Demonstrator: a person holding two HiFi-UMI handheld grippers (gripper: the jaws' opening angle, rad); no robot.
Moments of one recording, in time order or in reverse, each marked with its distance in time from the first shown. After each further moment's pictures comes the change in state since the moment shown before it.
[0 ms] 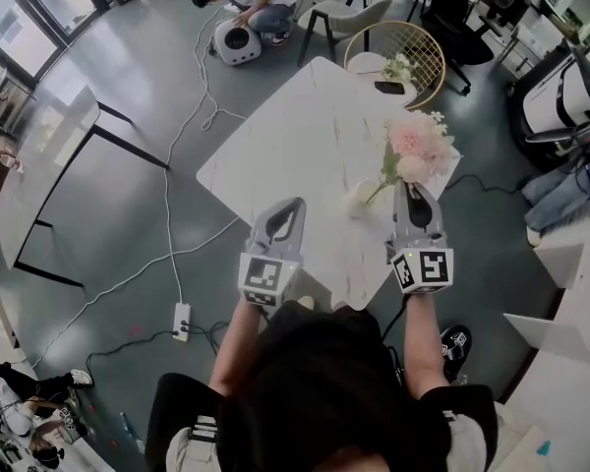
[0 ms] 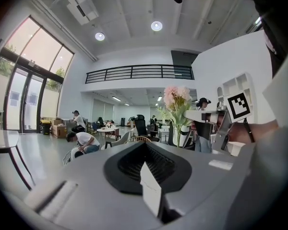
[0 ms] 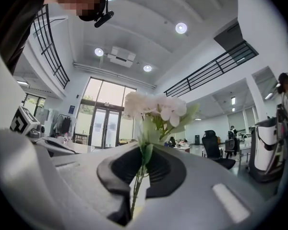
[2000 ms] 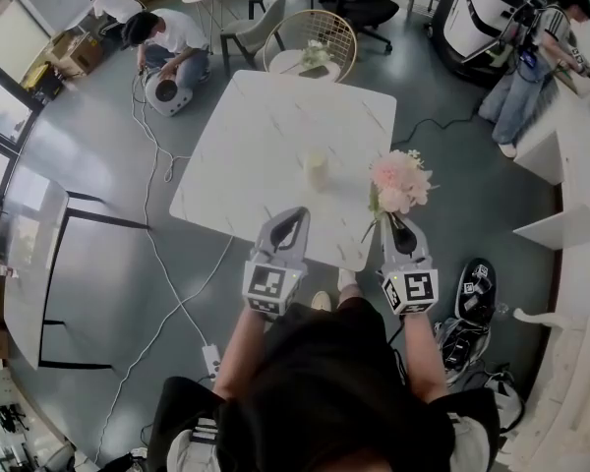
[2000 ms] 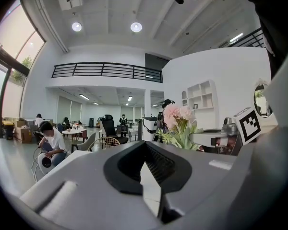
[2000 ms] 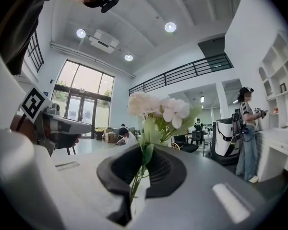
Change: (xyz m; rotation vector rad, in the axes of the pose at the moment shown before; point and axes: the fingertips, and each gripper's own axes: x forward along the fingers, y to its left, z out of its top) left arm -0.050 -0.121 -0.004 0.073 -0.008 -0.393; right arm -0.207 0.032 -0.055 0.012 0.147 -0.344
